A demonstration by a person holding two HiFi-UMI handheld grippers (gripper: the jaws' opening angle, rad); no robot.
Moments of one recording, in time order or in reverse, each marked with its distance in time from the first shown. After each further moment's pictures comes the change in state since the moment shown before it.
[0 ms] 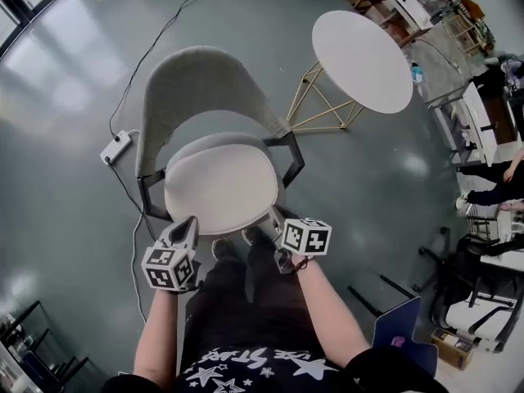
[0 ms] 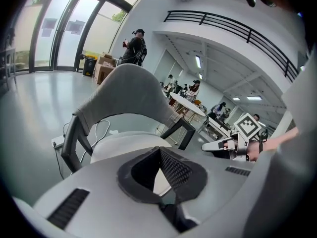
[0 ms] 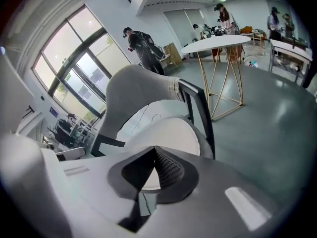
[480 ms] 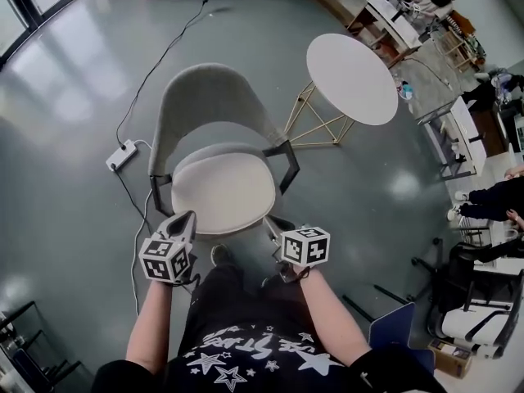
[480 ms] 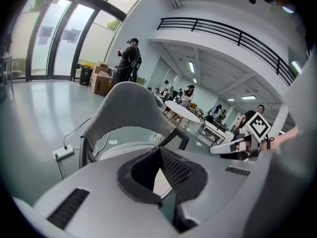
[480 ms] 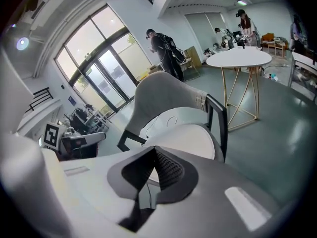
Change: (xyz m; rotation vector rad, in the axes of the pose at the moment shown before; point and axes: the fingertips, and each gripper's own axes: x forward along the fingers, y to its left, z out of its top) left arm -0.044 -0.012 0.041 0.066 -0.071 -0.027; right arm -0.061 0.073 0.004 -0.167 -0.016 0.134
